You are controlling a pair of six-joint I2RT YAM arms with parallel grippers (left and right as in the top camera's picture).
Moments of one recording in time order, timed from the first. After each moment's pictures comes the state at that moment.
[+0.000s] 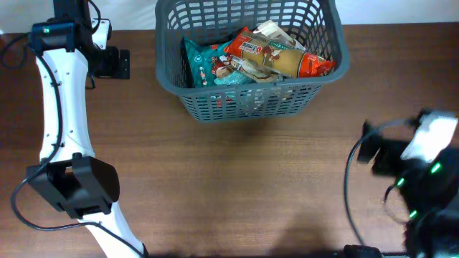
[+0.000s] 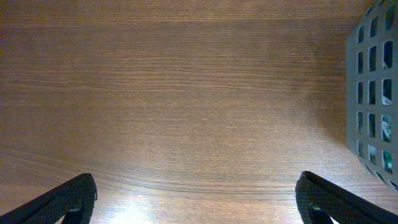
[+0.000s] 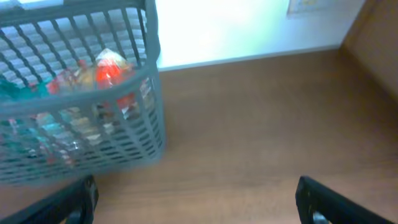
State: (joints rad) left arm 0.14 2.06 2.21 -1.32 -0.07 0.16; right arm -0.13 0.64 0.96 -0.76 -0.04 0.07
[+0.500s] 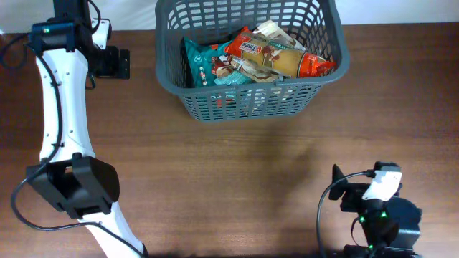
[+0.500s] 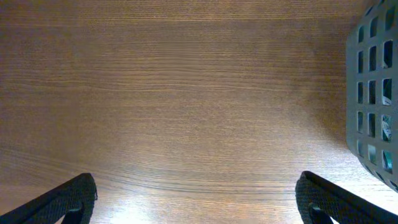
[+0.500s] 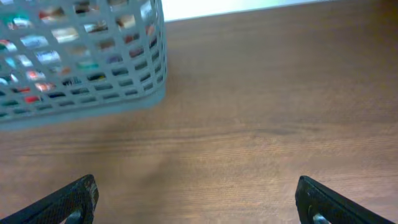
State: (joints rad) left arm 0.14 2.06 2.21 -1.32 -0.07 0.16; right arm -0.12 0.16 0.34 -0.60 -0.11 0.08
